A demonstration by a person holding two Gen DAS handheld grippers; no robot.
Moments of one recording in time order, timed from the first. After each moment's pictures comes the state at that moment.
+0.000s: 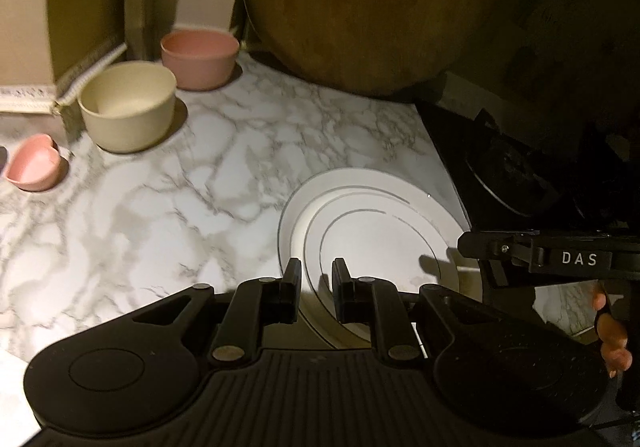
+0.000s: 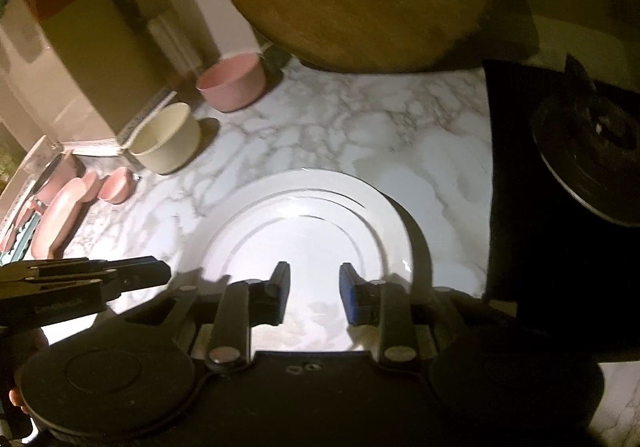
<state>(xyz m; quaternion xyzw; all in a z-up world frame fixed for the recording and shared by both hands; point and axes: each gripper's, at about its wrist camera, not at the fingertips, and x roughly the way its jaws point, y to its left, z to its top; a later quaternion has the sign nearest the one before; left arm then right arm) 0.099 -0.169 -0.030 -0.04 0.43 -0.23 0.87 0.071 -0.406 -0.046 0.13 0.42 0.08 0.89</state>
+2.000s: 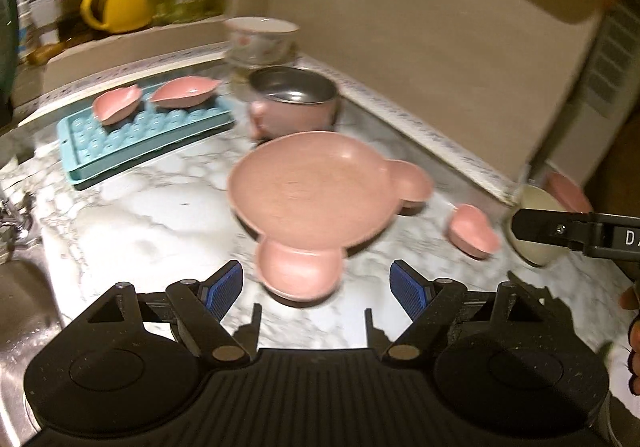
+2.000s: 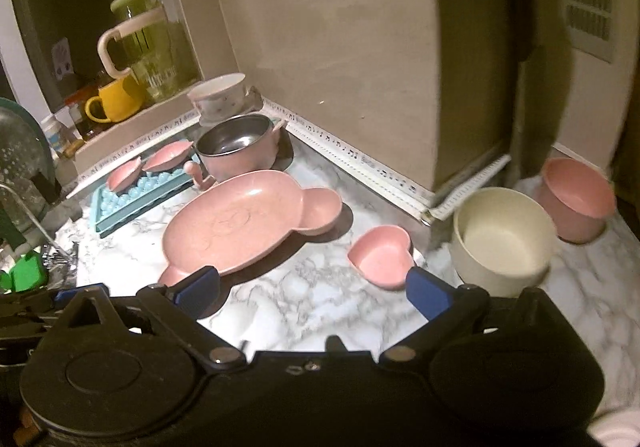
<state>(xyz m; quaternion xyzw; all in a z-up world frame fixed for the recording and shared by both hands) 0.063 0.121 -0.023 -0.16 0.35 0.17 0.90 0.178 -0.092 -0.003 -0.03 0.36 0.32 0.88</state>
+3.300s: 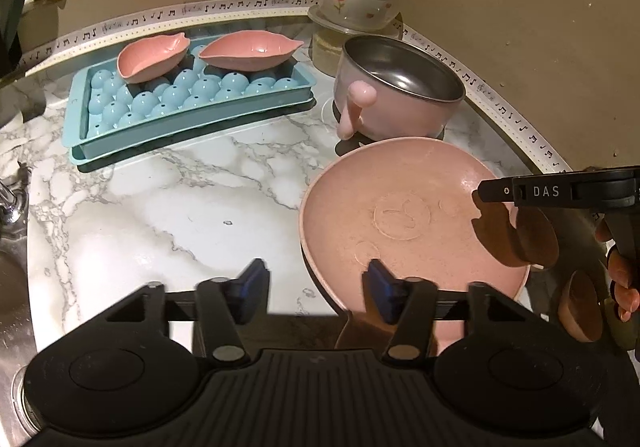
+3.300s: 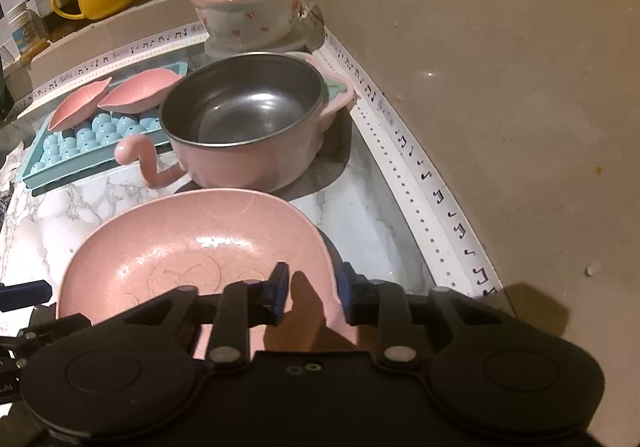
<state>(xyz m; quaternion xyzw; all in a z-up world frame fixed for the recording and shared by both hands) 0.138 0.198 -0.076 -0.22 0.39 0.26 0.86 0.331 0.066 -0.075 -0.20 0.41 0.40 0.80</state>
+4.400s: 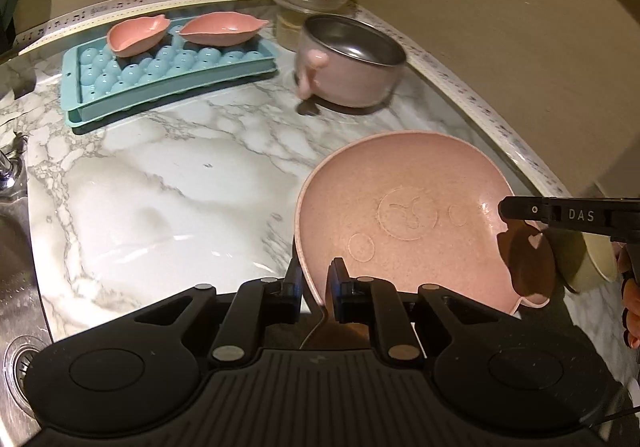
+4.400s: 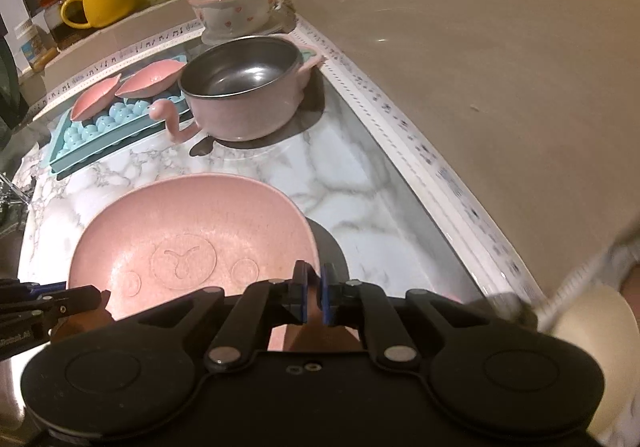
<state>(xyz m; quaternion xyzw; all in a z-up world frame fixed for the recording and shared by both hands) 0.094 0.159 -0.058 -0.23 0.40 0.19 0.87 0.274 -0.002 -0.046 -0.16 0.44 0.36 0.81</state>
